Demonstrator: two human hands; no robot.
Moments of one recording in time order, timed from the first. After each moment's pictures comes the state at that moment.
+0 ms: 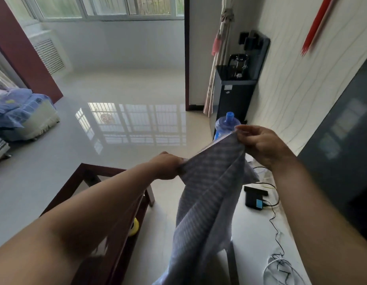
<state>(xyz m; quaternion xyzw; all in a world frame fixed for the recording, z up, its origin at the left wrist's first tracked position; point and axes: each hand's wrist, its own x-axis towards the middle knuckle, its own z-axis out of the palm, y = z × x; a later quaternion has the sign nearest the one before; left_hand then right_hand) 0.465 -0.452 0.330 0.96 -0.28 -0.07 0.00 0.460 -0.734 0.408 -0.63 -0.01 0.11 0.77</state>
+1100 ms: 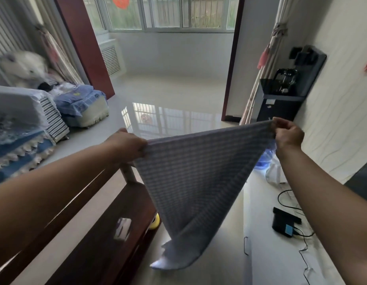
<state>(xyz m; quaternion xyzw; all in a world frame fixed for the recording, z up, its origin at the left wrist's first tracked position) 0.368 -0.303 0.436 0.99 -0.03 -0.07 -0.16 0.530 -0.690 0.402 -0.68 0.10 -0.15 0.71</state>
